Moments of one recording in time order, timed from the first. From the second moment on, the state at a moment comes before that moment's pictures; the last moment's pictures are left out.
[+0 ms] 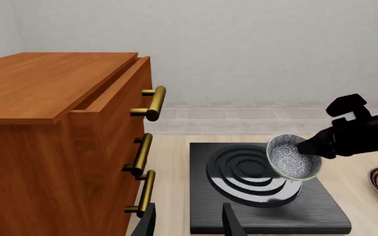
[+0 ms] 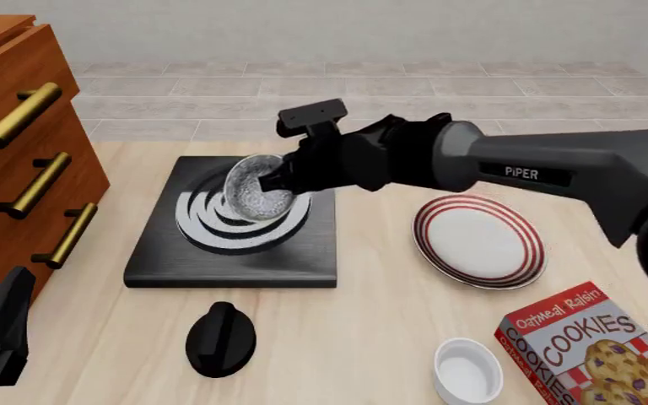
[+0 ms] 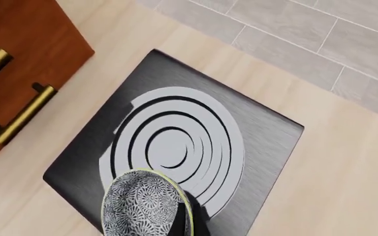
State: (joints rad) left arm 0.00 0.00 0.00 0.00 0.00; right arm 0.69 1.98 -1.45 0.21 0.13
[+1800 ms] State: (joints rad) left arm 0.00 0.00 0.00 0.00 0.00; right arm 0.32 1.76 -1.00 -0.08 0.17
